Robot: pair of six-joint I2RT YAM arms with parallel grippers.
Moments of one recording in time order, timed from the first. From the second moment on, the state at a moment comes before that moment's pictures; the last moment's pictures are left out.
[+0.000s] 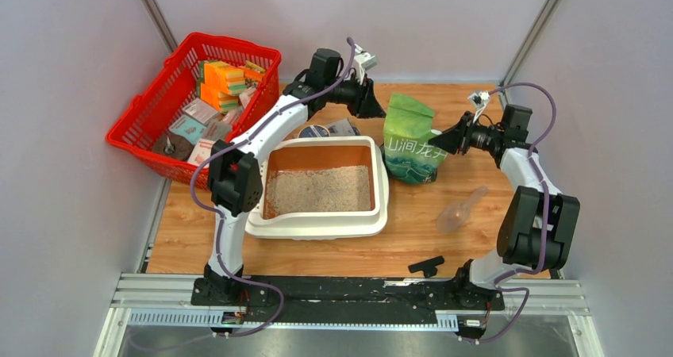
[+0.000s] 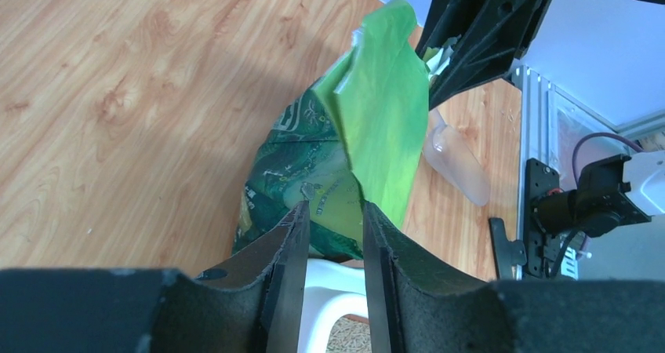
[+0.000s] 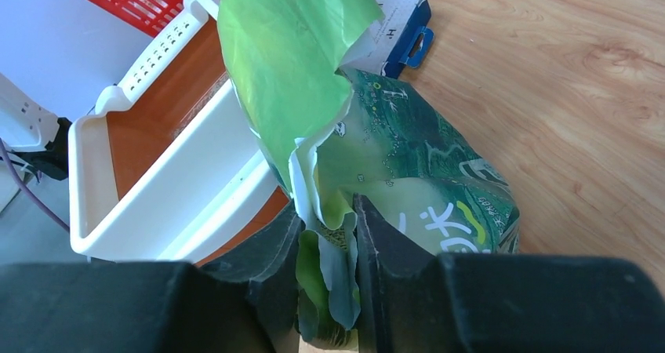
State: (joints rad) left arm -0.54 2.11 2.00 -0.33 0.84 -0.08; right arm -0.25 1.54 1.03 -0.13 -1.27 -0.13
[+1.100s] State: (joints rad) left arm -0.56 2.18 1.89 -0.05 0.98 -0.51; right arm -0.28 1.62 1.09 -0.16 -1.35 0.12
